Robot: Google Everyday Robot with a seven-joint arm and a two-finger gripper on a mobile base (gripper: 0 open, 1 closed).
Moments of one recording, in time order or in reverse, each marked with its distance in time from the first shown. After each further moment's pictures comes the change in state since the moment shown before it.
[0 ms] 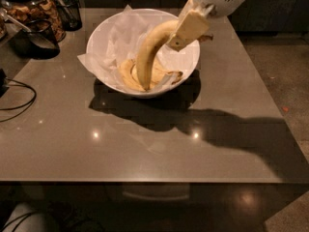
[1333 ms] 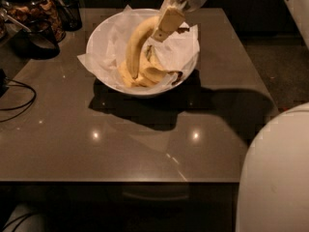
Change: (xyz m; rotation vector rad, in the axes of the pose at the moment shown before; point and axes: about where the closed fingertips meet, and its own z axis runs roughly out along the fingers) arm -0.027 -0.070 0.046 -0.013 0.032 -0.124
